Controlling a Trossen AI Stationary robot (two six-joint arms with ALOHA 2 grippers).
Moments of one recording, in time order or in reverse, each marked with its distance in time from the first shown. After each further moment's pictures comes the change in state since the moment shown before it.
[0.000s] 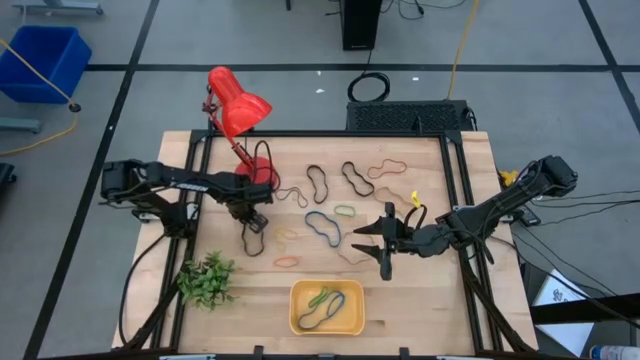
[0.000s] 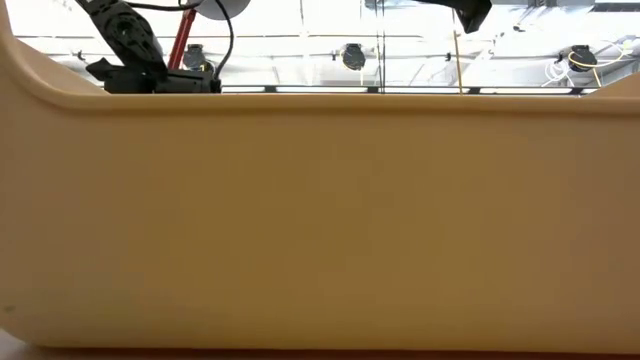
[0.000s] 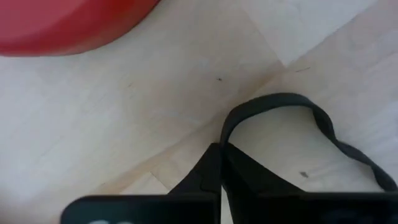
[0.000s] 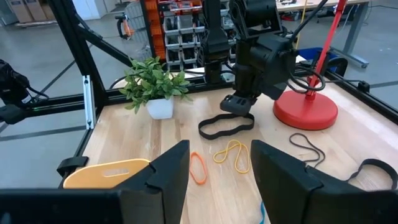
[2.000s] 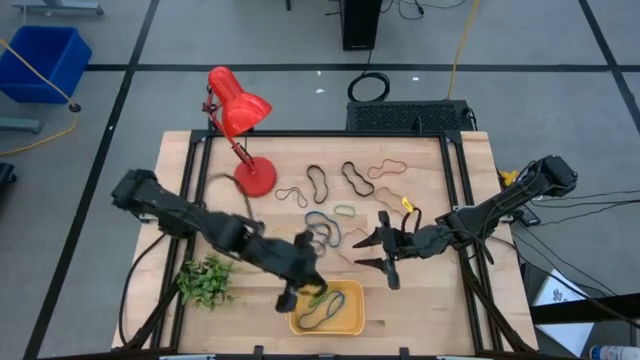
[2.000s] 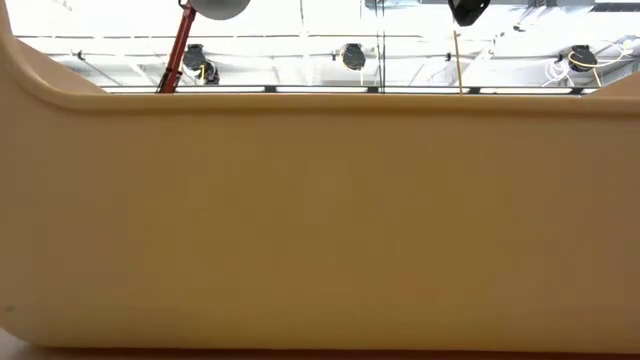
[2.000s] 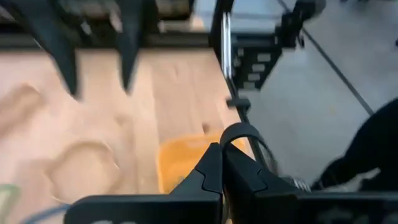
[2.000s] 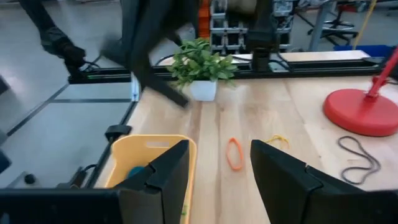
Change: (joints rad) left arm -0.635 0.162 0.780 0.390 -0.060 0.392; right arm 0.002 0.000 0.000 -0.015 -0.208 -0.068
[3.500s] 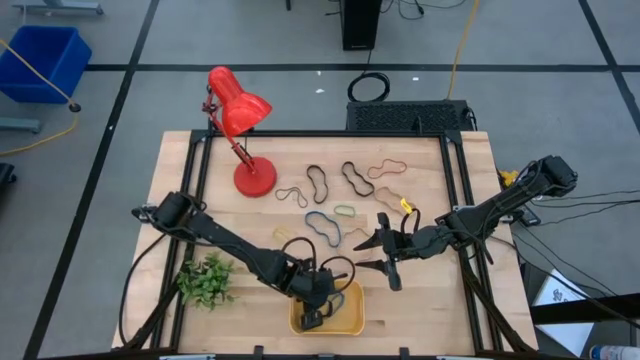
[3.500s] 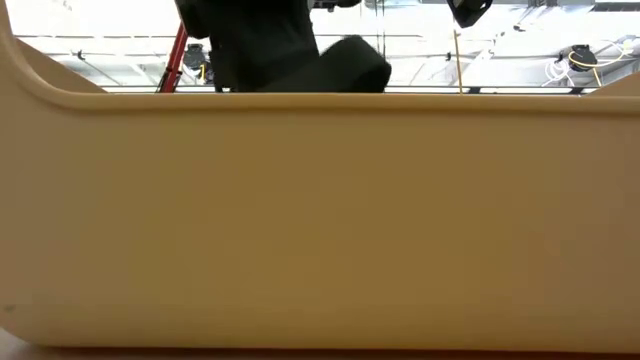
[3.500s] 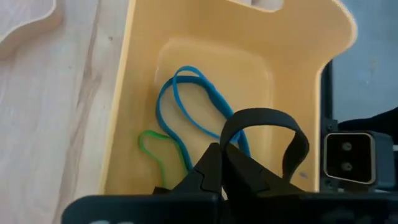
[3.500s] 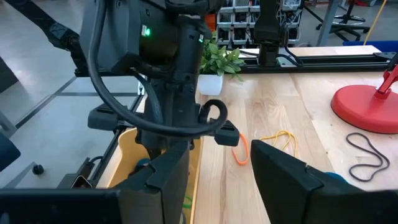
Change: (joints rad) left arm -0.033 0.369 0.000 -0.036 0.029 -0.366; right arm 0.001 0.000 0.000 -0.017 -0.031 0.001
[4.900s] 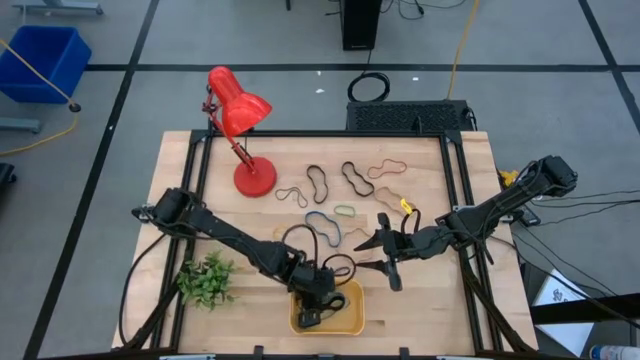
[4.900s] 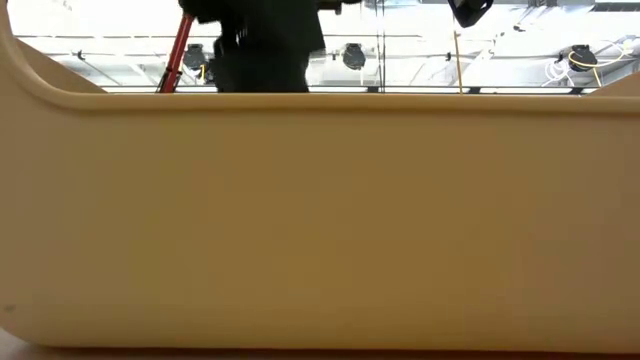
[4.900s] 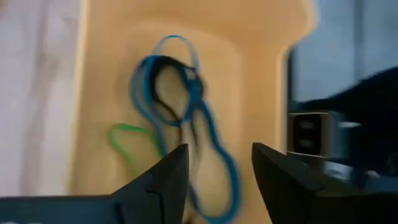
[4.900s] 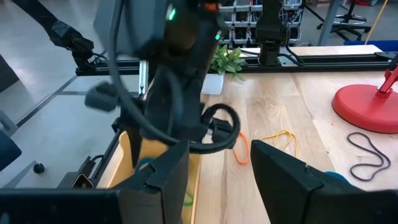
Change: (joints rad) left arm 0.045 -0.026 -0.001 0.005 0.212 0.024; right arm 0.000 0.000 0.000 -0.005 0.000 0.000
